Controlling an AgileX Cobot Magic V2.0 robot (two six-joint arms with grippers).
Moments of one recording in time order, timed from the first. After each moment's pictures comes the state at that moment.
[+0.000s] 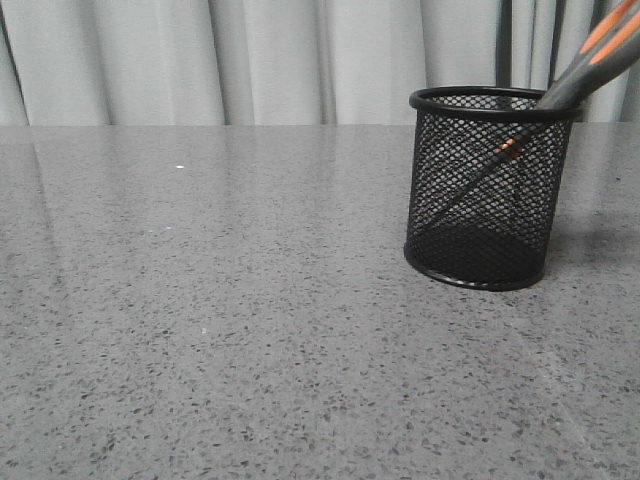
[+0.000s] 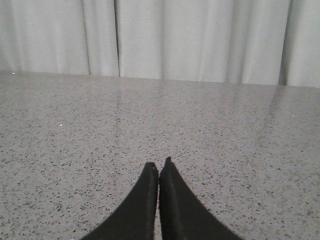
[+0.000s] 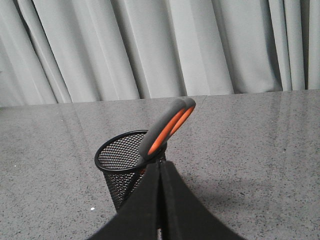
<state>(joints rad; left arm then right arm) -0.01 0.00 0.00 -0.05 0.13 -0.02 0.17 0.00 -0.32 0.46 0.43 -0.23</state>
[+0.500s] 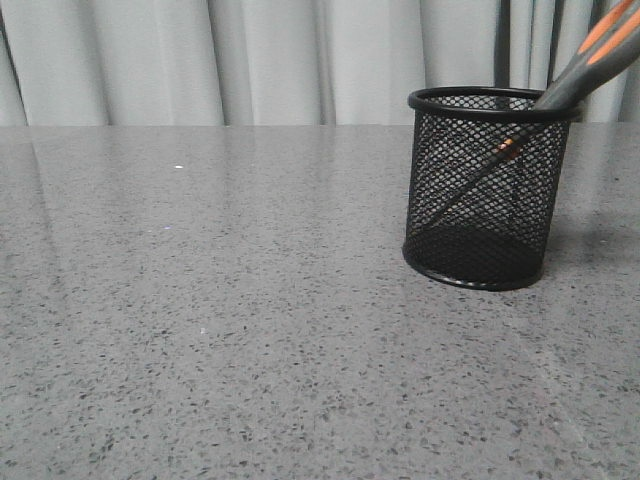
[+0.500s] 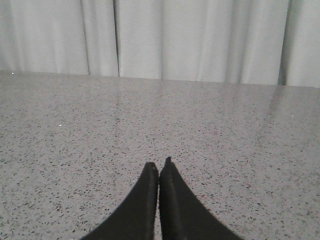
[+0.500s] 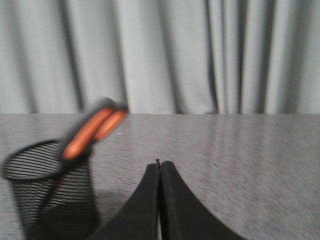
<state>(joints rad) -0.01 0.00 0.00 -0.05 0.13 -0.02 0.11 -0.01 -0.12 0.24 0.14 -0.18</state>
